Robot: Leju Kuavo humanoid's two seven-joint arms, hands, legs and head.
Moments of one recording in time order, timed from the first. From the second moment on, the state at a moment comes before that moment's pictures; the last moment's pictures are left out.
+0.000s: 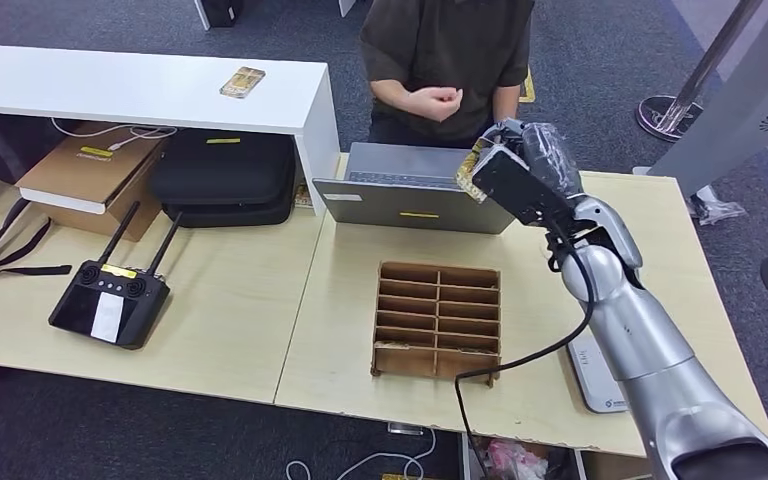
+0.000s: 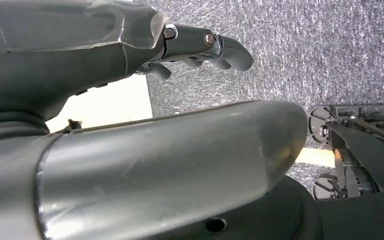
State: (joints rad) left arm -0.05 -0.15 0.56 -0.21 -0.67 0.06 0.18; right arm -0.80 -0.12 0.60 -1.19 0.41 0.01 -0.12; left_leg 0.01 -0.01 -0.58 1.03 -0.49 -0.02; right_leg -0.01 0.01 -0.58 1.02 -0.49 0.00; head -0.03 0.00
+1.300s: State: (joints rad) left arm -0.05 -0.14 0.58 -0.21 -0.72 0.06 0.18; right arm -0.61 -0.33 0.28 -1.23 0.36 0.06 -0.08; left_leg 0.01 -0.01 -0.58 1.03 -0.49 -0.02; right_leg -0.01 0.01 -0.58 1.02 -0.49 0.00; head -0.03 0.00
